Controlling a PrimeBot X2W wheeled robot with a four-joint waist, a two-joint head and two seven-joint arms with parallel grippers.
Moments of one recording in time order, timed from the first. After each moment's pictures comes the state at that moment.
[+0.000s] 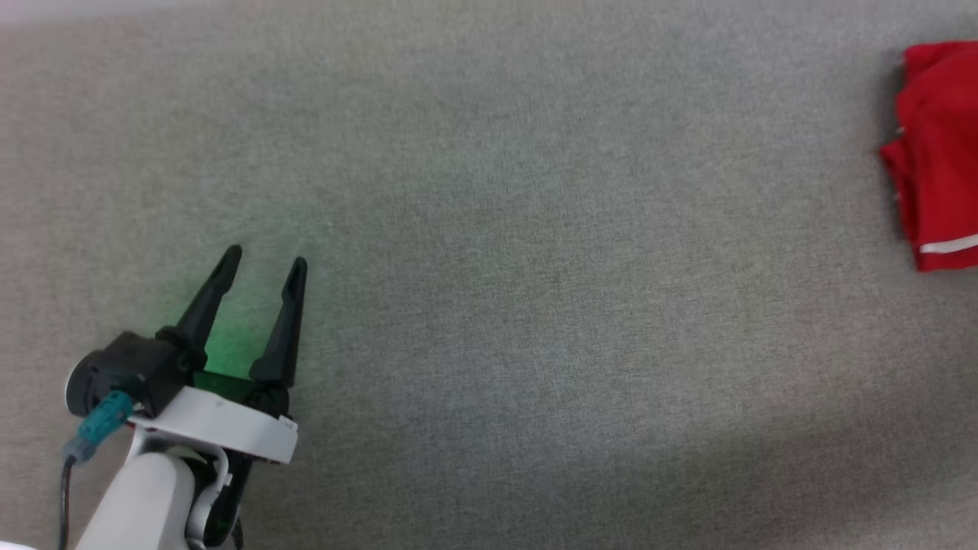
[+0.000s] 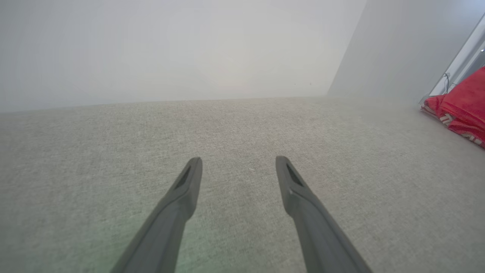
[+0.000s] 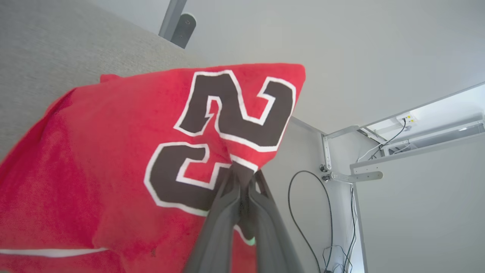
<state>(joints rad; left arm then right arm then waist) -0.28 0.38 -0.17 0.13 -0.41 -0.13 -0.26 -0.98 -0.90 0.56 0.69 0.46 0.13 0.21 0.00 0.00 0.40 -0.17</state>
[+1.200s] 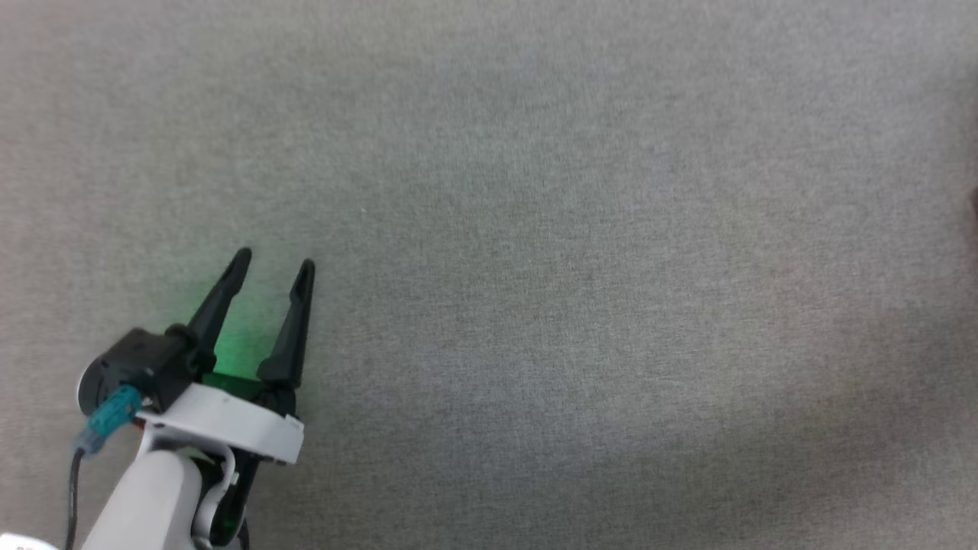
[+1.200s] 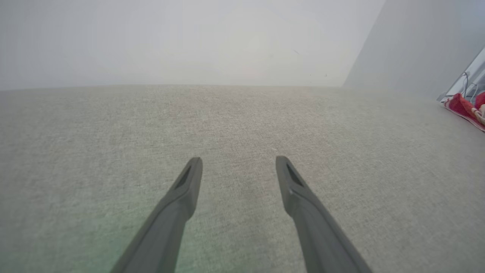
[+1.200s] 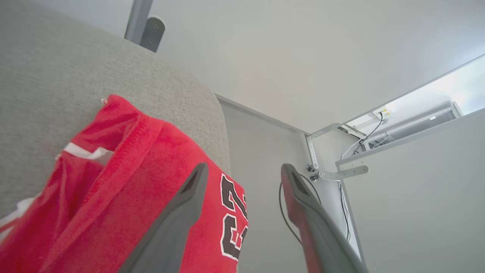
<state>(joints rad) -0.31 0.38 -0.20 0.17 -0.45 -0.12 -0.26 -1.14 -0.76 0.39 1.21 0.16 0.13 -0.11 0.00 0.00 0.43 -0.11</state>
